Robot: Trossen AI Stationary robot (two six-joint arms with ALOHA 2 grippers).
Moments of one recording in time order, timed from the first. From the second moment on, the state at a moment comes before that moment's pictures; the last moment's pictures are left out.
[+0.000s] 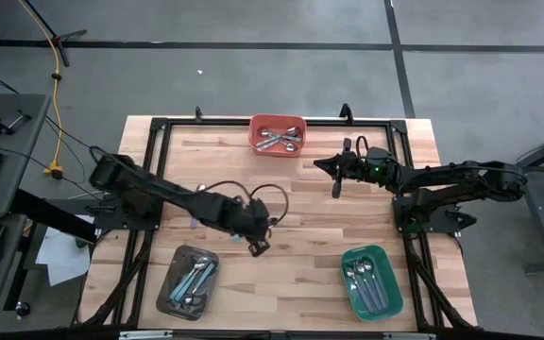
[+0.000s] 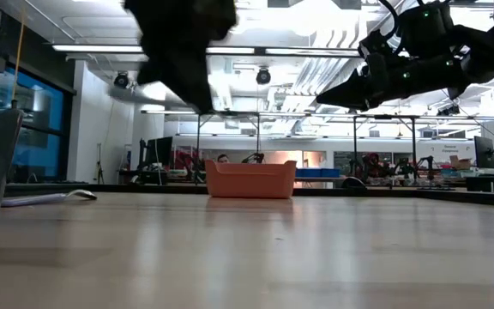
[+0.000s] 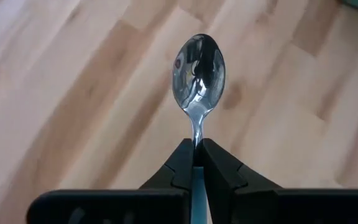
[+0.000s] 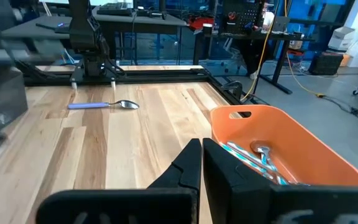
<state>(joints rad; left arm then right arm) -0.29 1.73 1.29 -0.69 -0.25 -0.79 -0.34 1.15 0.31 0.72 -0.07 -0.10</state>
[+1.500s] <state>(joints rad) -0.91 1.60 0.96 -0.73 -0.27 -1.97 -0.34 1.15 0.31 0.75 -0.08 -0.11</state>
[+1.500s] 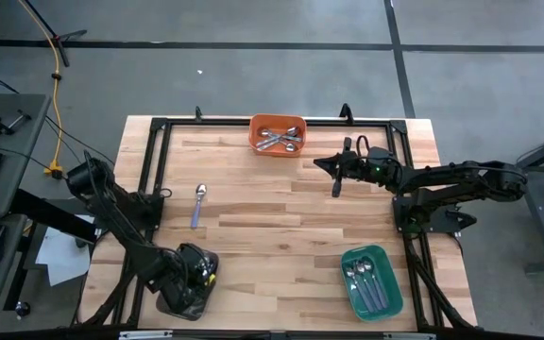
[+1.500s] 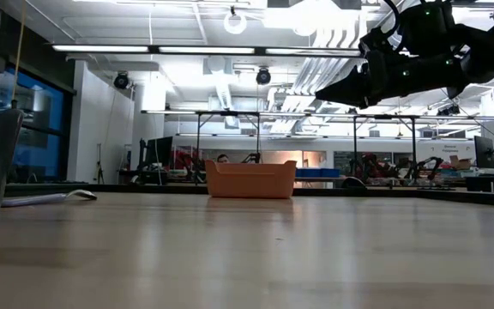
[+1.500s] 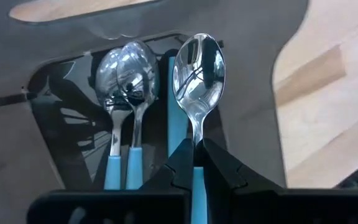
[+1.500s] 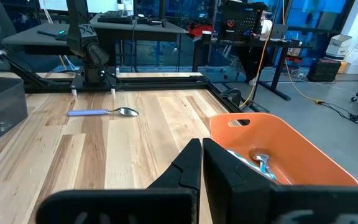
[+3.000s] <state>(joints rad) -0.18 1.25 1.08 -1.10 -0.20 -0.96 -0.30 1.17 0.31 0.71 -0.08 -0.05</state>
